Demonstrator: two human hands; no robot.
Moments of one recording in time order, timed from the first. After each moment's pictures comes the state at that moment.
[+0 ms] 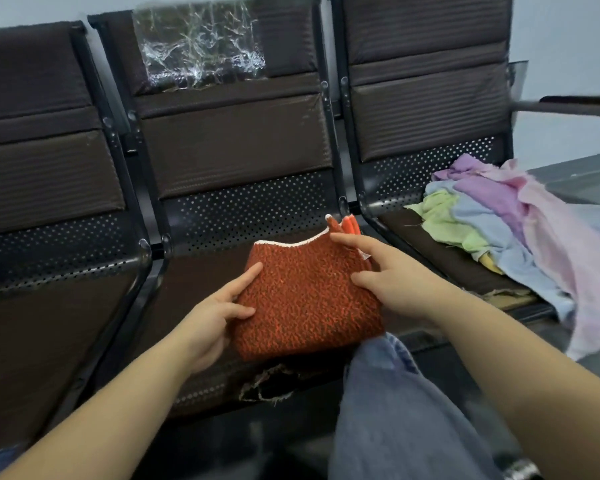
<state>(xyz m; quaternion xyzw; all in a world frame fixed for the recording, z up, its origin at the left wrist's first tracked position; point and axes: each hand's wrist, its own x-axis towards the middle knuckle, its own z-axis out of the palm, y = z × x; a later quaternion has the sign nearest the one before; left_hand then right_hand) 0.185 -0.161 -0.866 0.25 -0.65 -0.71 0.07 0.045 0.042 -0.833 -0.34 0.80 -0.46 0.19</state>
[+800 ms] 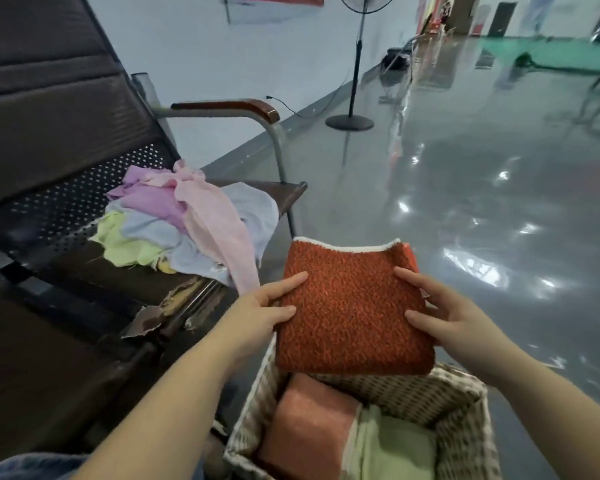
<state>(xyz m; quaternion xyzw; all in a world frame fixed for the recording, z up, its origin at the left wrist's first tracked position) 0.064 0.210 -0.865 -0.12 -0.67 -0.68 -0.27 0.181 0.443 -0.858 0.14 0.75 -0.65 -0.06</state>
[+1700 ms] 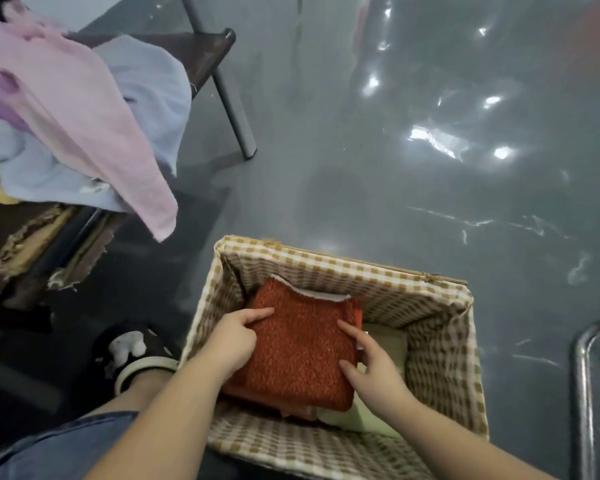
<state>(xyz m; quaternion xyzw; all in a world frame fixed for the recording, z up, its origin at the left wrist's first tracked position) 0.066 0.248 -1.061 0.02 -0.82 -0.41 -0.40 0.219 0.407 -1.087 0.32 0.76 -0.56 0.08</state>
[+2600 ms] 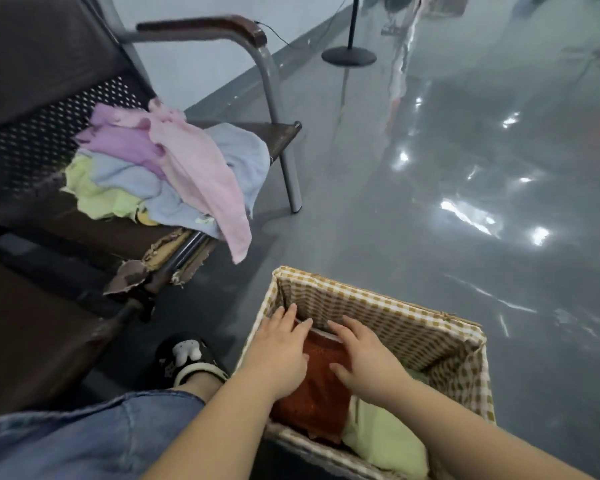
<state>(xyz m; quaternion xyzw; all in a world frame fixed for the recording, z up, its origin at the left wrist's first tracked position) 0.101 0.223 -0.984 -0.31 -0.92 -0.07 -0.22 0.175 0.378 -1.014 0.08 0.96 -0.22 0.14</state>
